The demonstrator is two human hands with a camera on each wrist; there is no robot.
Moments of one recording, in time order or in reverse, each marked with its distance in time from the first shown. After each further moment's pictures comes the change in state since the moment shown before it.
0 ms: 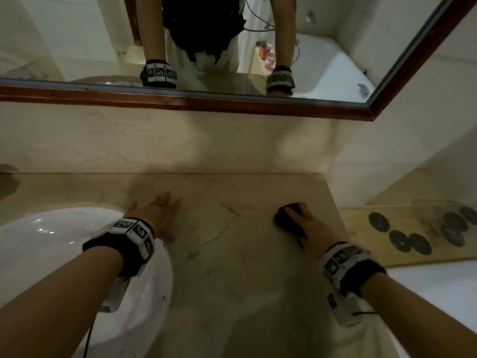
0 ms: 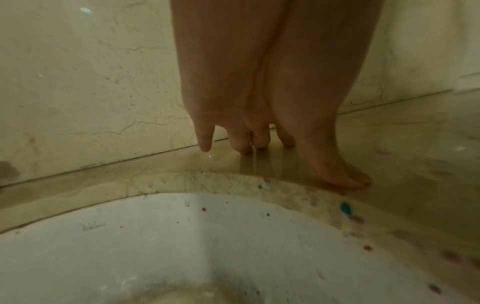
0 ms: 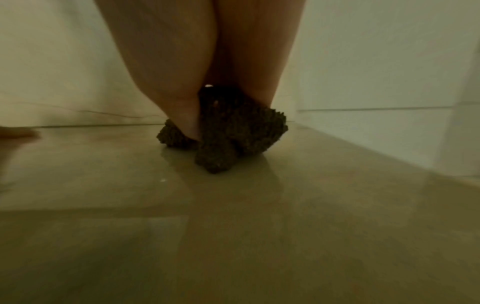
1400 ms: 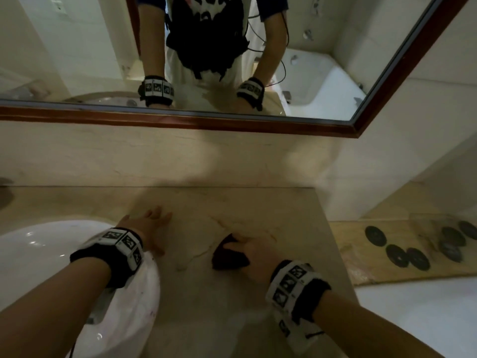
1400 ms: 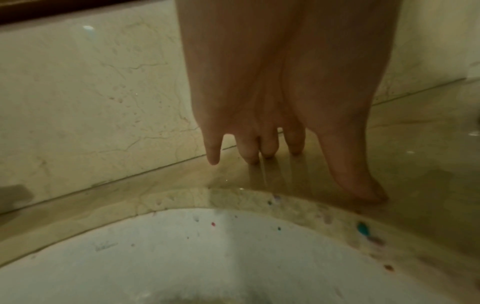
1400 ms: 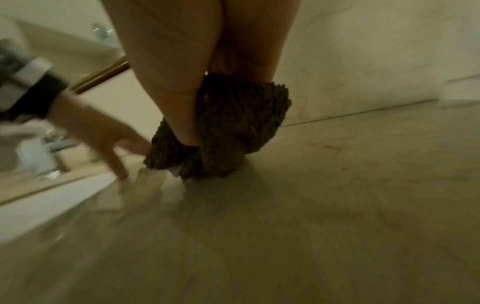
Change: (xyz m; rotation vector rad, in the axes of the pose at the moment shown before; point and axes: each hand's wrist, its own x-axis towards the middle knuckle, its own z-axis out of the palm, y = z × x) left_hand -0.014 0.014 -0.014 0.002 0.007 -0.058; right_hand -0.019 -0.090 -0.003 0.249 -0.050 -0.353
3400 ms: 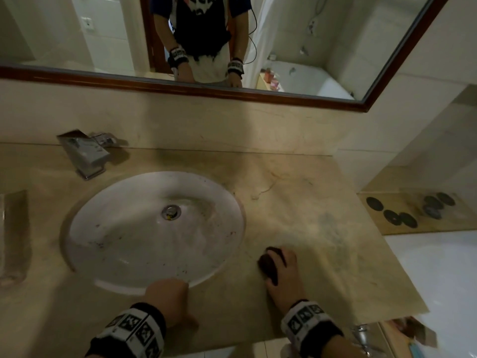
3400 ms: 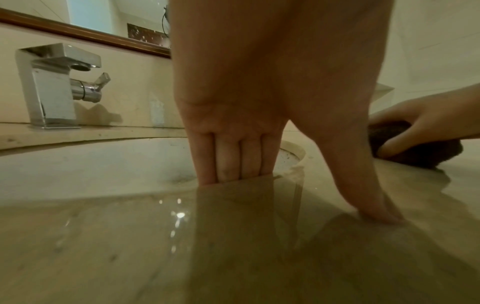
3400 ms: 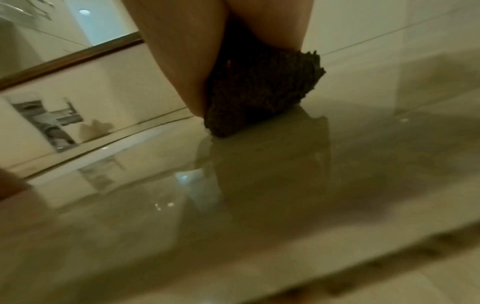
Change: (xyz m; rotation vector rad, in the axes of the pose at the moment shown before) left_hand -0.224 -0.113 0.216 -0.013 -0.096 0.127; right_hand -0.129 -0.140 0.232 -0.034 0.423 0.342
